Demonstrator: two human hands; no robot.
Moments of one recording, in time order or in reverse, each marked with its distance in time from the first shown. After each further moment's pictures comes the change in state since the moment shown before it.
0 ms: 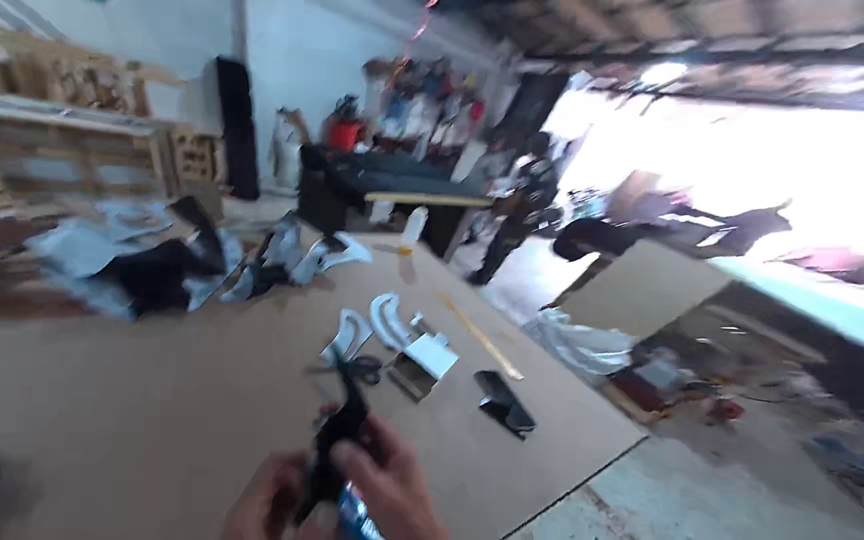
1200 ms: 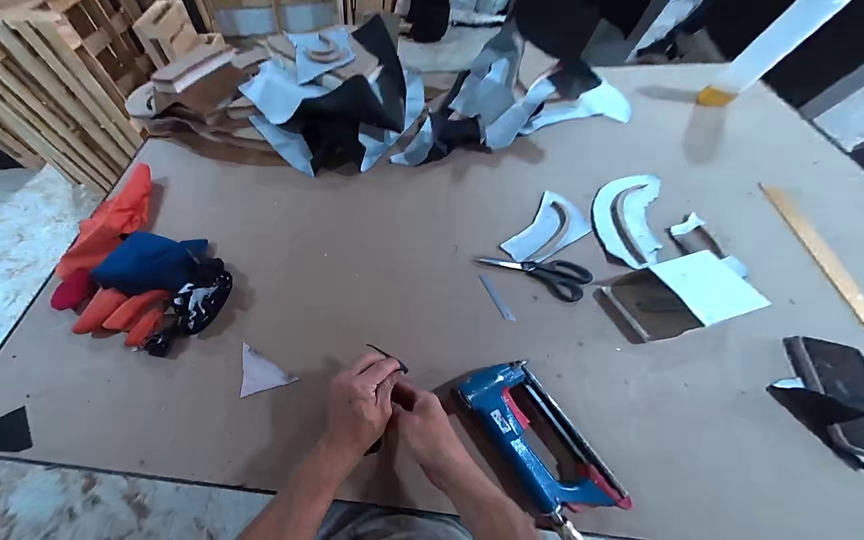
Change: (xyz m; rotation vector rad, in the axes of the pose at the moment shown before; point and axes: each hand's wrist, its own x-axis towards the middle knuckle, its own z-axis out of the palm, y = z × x) left_hand -0.062 -0.134 -0.071 0.980 0.223 -0.030; right_hand -0.060 0.150 0.065 -0.151 -0.407 0.802
